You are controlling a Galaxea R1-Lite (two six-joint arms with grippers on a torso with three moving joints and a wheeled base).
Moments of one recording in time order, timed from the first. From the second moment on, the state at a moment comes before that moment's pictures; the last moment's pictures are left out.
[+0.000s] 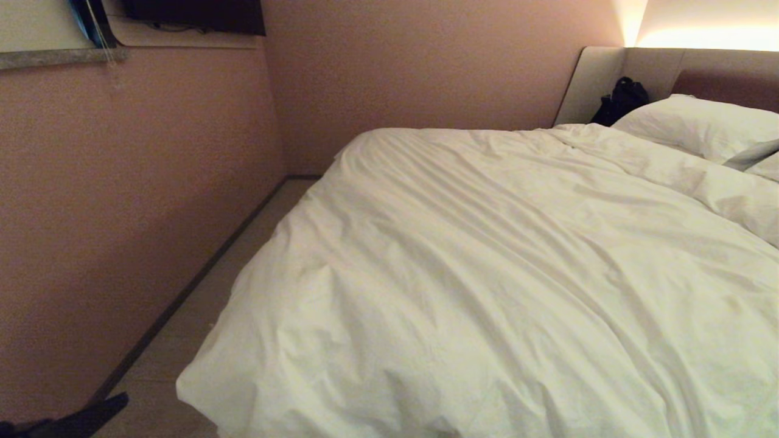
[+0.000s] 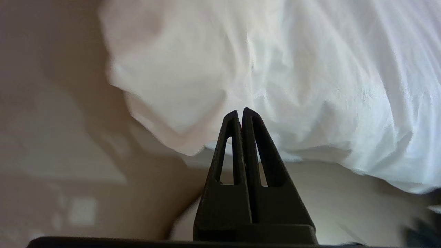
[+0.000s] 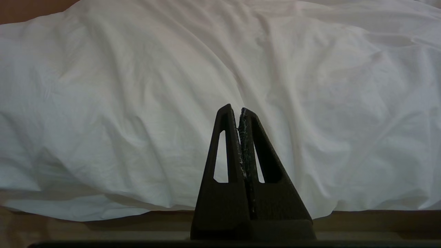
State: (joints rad) left arm 0.01 0.86 -0.31 -0.10 -0.26 -0.36; right arm 0.01 0.00 0.00 -0.02 -0.01 0.02
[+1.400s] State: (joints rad) left arm 0.02 1.79 -0.60 -0.49 -0.36 -0.48; right arm 0.01 0.00 0.00 -0.02 -0.01 0.02
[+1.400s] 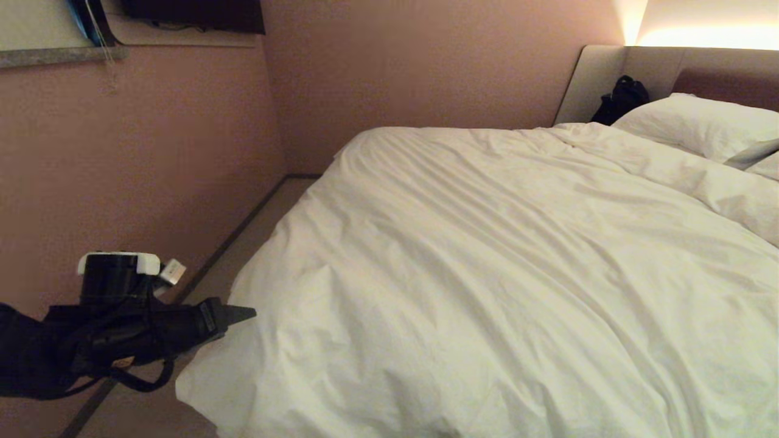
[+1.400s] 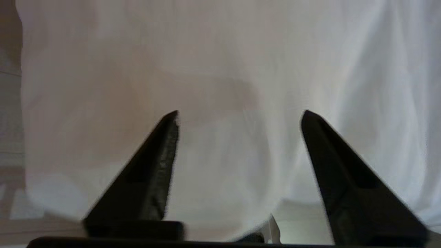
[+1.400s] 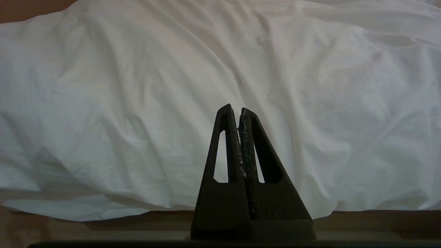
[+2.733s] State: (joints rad) left arm 0.02 2.06 -0.70 -0.60 -0.35 -0.46; right arm 0.01 0.00 0.00 -0.02 -0.01 0.02
